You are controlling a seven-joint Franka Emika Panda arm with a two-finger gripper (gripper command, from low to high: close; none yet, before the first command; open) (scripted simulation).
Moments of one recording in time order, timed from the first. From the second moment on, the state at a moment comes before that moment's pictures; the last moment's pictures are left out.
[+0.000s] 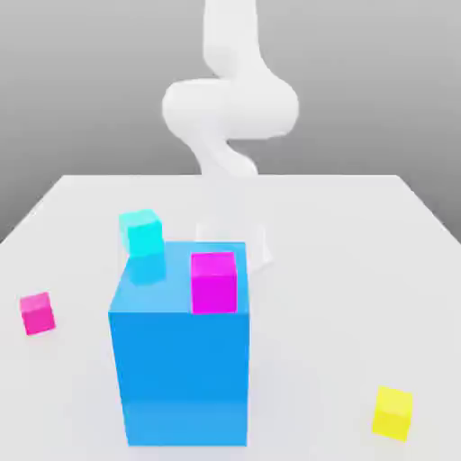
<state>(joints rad) -0.06 -0.71 -0.03 -2.34 -0.02 2.35 0.83</state>
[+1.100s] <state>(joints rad) -0.75 0.34 -0.18 -2.64 0.37 2.97 0.62</state>
